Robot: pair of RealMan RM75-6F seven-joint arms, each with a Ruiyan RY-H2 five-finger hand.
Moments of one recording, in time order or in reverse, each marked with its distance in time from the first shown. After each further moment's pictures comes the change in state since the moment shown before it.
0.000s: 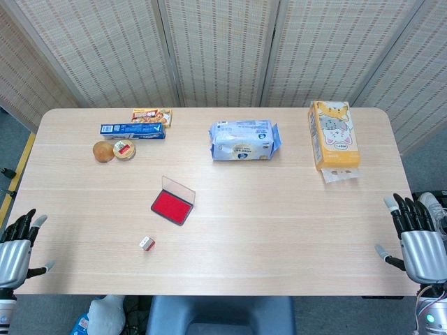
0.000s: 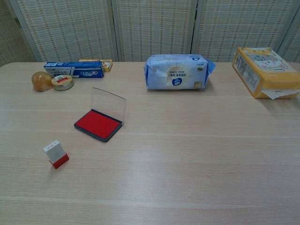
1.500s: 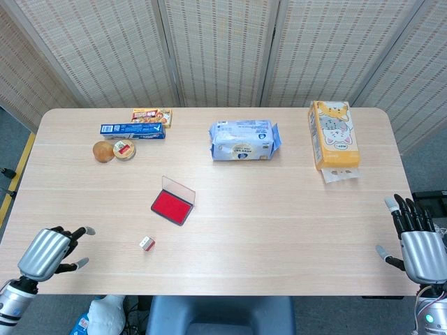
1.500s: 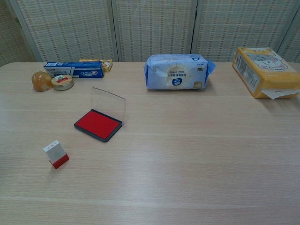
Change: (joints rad) left arm -0.167 0.030 0.068 0.115 0.411 -0.018 -0.273; right arm -0.002 -0.005 0.000 -0.003 0.012 -0.001 -0.017
